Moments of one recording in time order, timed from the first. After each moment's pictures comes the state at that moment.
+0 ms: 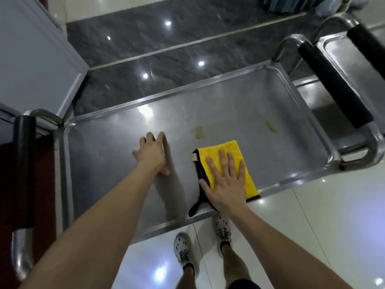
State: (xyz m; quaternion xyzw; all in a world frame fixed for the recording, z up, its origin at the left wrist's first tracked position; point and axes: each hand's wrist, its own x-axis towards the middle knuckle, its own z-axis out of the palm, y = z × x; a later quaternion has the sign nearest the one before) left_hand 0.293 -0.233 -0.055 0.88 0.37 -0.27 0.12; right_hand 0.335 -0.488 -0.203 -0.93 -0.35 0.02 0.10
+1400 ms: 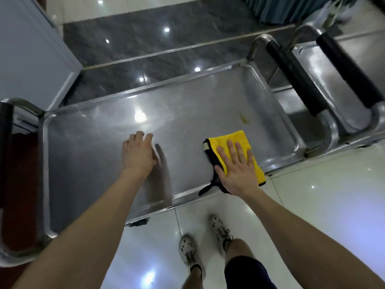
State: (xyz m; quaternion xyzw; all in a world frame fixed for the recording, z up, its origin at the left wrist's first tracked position) left_hand 0.279 -0.288 -0.072 0.92 0.36 -0.13 0.02; right_hand 0.422 -0.578 -0.179 -0.93 -0.36 0.09 0.00
